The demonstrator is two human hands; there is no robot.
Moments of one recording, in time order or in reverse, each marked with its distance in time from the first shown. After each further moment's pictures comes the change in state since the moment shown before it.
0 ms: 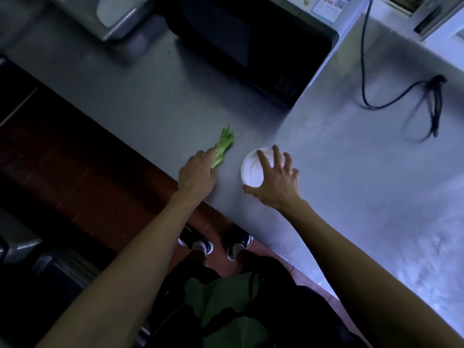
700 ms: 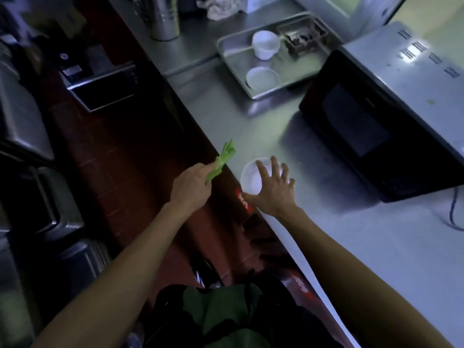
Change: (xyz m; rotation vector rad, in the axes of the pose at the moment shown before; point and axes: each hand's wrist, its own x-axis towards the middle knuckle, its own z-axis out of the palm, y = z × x) left_hand -0.057 -0.254 -0.155 -0.145 0.350 -0.185; right_hand 0.074 -0.300 -0.026 -0.158 0.089 -0.326
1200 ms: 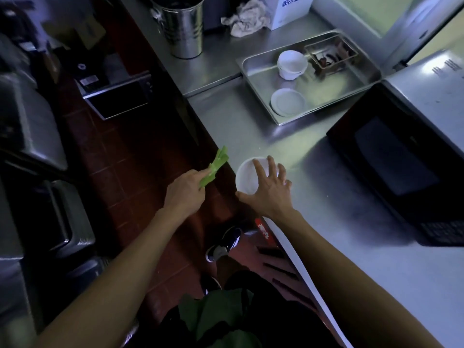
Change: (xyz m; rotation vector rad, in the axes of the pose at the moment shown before) left_hand 0.077 -0.082 -0.041 0.010 -0.044 -0.107; right_hand 0.106 -0.078 -0.011 0.104 0.021 -0.033
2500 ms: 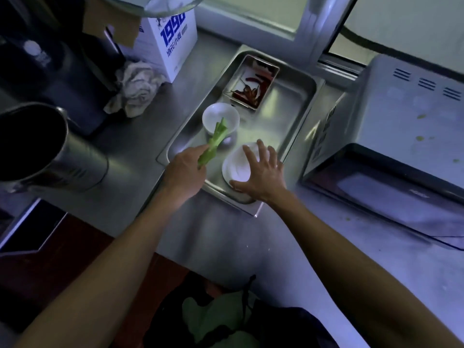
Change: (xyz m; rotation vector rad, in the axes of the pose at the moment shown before) left_hand 0.436 0.146 -0.032 -0.029 -0.191 0.491; right_hand 0.307 0.096 -0.079 0.099 0.108 0.448
